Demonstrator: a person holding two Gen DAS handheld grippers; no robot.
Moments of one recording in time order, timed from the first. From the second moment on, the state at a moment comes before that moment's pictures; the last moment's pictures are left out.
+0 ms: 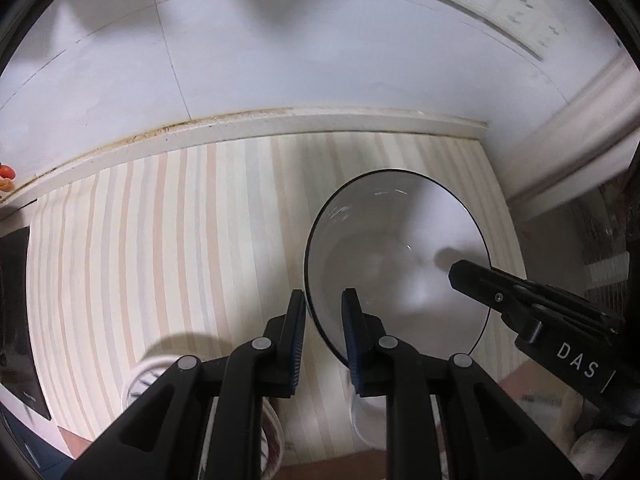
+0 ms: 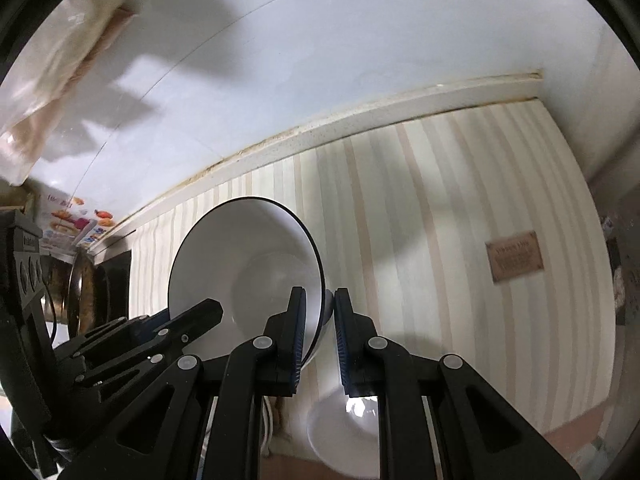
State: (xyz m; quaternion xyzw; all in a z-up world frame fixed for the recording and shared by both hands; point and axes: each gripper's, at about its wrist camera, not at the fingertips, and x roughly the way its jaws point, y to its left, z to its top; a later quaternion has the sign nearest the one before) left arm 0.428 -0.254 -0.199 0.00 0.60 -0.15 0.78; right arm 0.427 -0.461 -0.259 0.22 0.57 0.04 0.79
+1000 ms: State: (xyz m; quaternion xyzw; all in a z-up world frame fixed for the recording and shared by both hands) left arm 0.330 -0.298 -0.265 0.08 0.65 -0.19 0.73; right arm 0.300 -0.491 -0.343 0.25 0.62 0.01 0.75
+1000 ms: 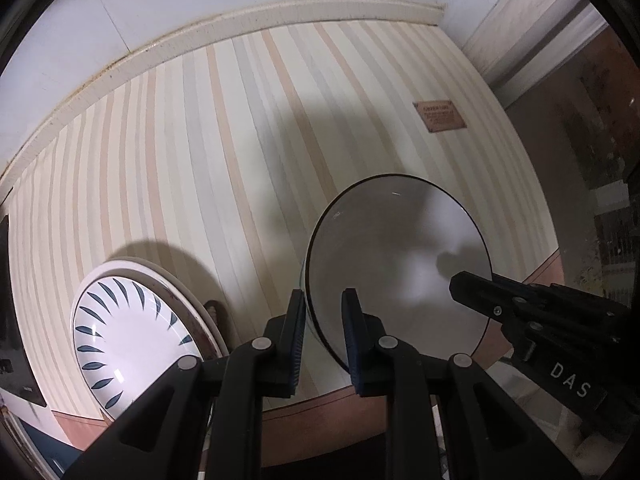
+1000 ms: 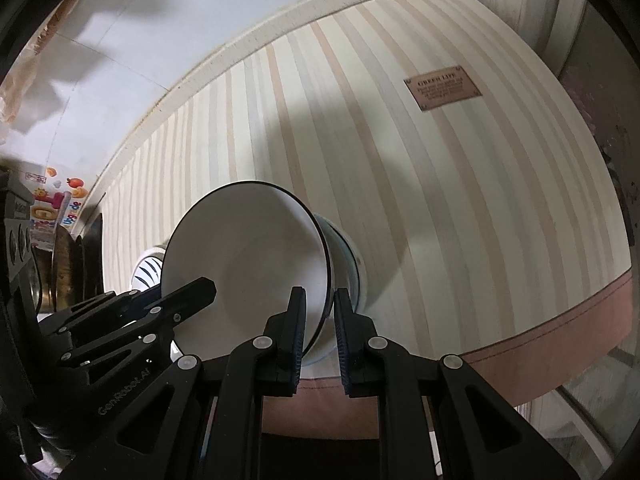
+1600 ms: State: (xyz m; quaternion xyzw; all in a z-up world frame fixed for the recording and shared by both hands) left arm 0.323 -0.308 -0.283 0.11 0.65 -0.18 0.73; right arm 0.305 -0.487 -0.351 0.22 0.62 0.00 0.75
